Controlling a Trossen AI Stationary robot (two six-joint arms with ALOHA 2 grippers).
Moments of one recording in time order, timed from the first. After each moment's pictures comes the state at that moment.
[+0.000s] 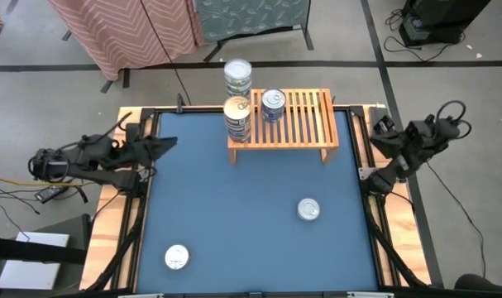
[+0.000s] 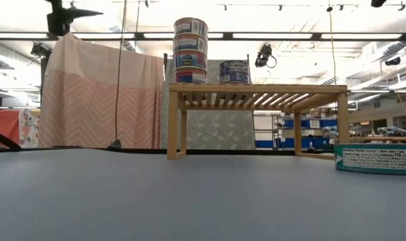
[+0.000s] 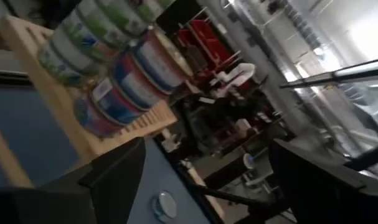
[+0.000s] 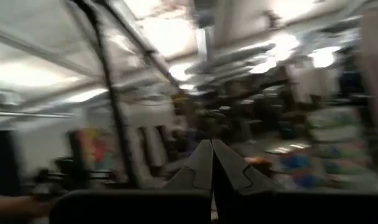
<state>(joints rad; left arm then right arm) -0.11 0.36 0.65 -0.27 -0.47 -0.92 0.75 0.01 0.58 -0.04 0.70 -0.07</state>
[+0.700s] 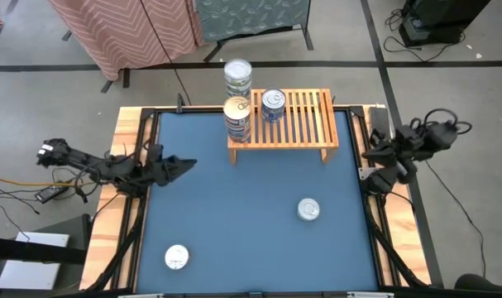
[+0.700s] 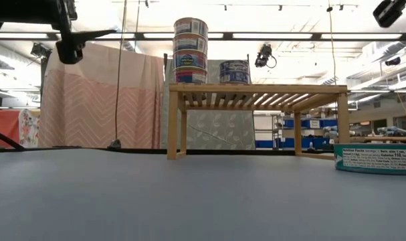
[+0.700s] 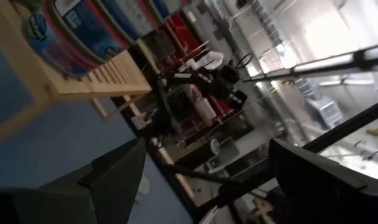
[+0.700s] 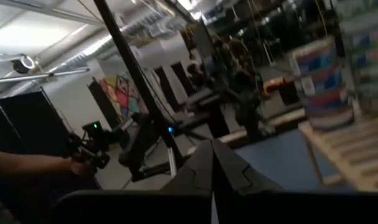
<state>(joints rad) -0.30 0.44 0.27 0.33 -0.52 -0.96 0.68 0.01 0.68 -0.54 0.53 0.37</state>
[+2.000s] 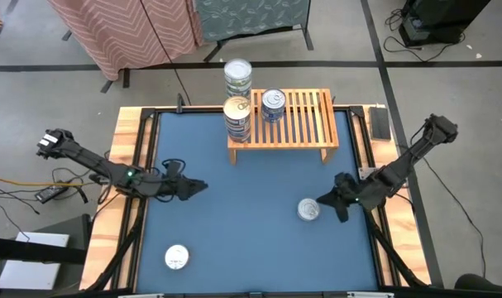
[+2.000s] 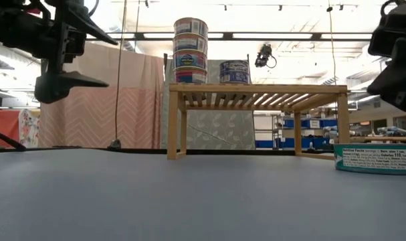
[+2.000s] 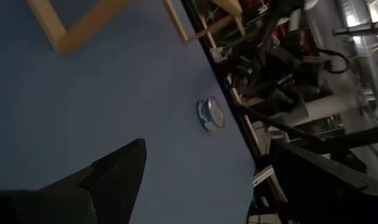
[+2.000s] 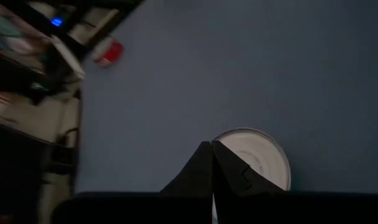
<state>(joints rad) -0.40 0.71 0.27 0.12 -0.56 -1.27 0.67 0.59 0.24 -0.27 0.53 1.08</state>
